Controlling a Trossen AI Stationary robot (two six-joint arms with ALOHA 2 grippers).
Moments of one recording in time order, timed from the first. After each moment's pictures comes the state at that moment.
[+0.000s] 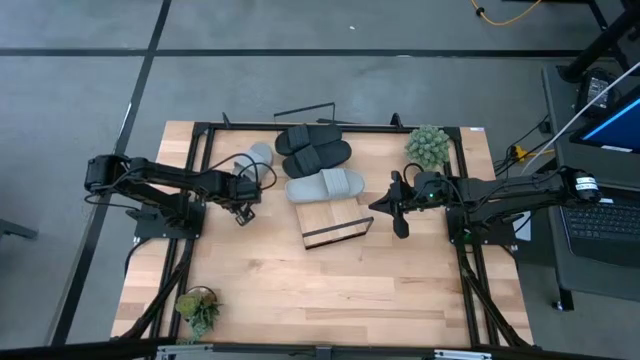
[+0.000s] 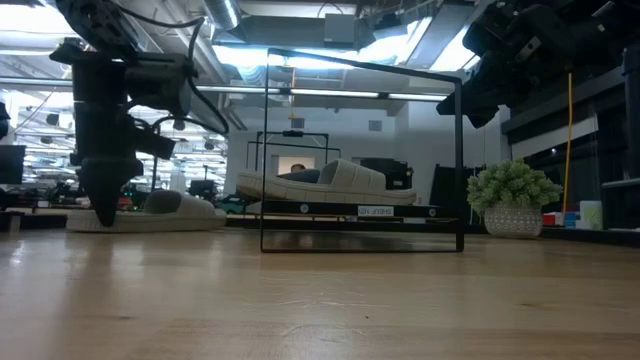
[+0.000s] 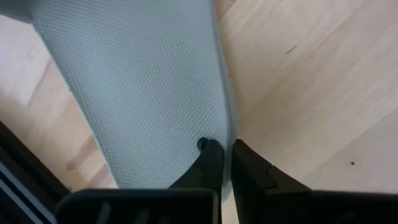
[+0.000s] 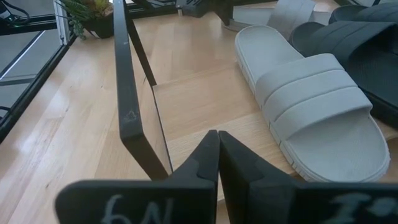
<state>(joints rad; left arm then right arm) 0.17 1.27 0.54 -0.80 -0.26 -0.58 -0.05 0.96 0.45 0.07 -0.06 0.10</state>
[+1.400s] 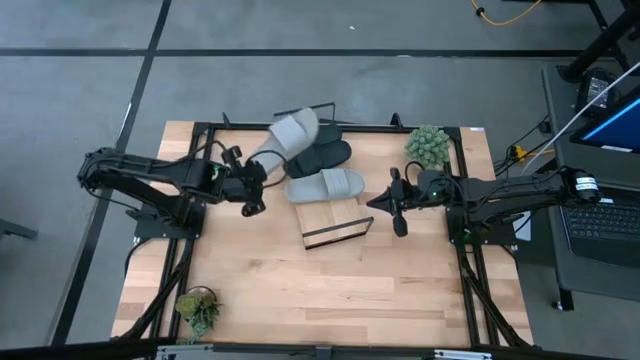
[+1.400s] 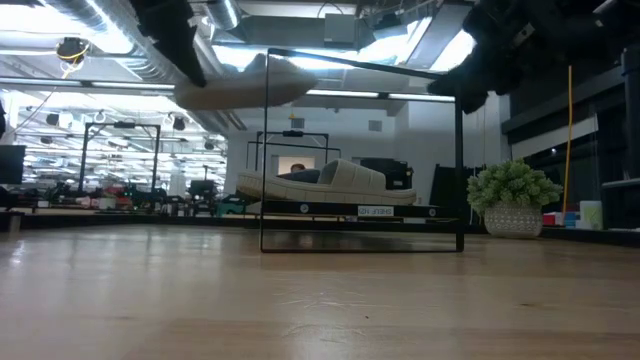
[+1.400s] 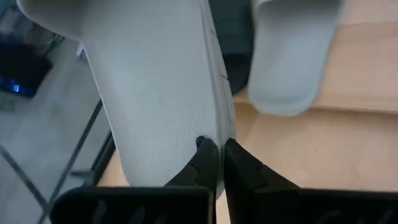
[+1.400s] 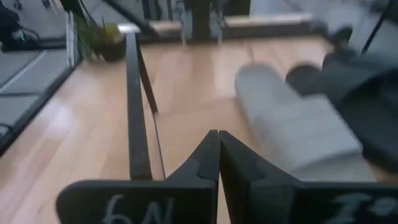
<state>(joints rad) -0.10 1.18 1.11 -1.07 -0.67 -0.34 -0.05 0.96 0.45 0.16 -0.06 0.04</state>
